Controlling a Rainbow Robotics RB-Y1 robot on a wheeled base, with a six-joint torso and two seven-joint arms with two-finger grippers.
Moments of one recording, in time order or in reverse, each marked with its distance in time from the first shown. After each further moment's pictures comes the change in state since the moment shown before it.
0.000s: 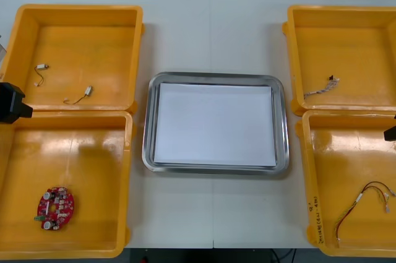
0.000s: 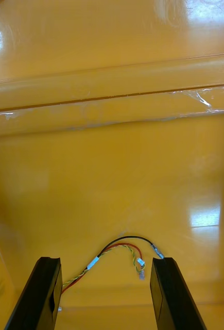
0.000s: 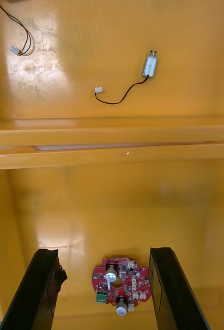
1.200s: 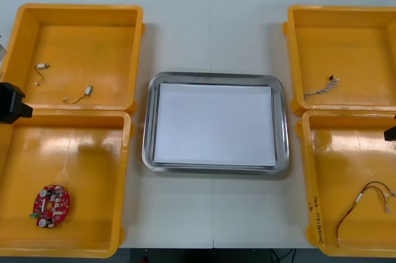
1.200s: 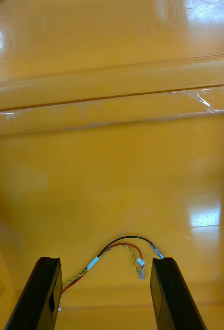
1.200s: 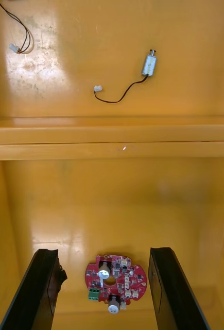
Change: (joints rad) right arm 0.000 0.000 0.000 0.000 0.000 0.000 0.000; left arm 0.000 0.000 0.000 0.000 0.000 0.000 0.000
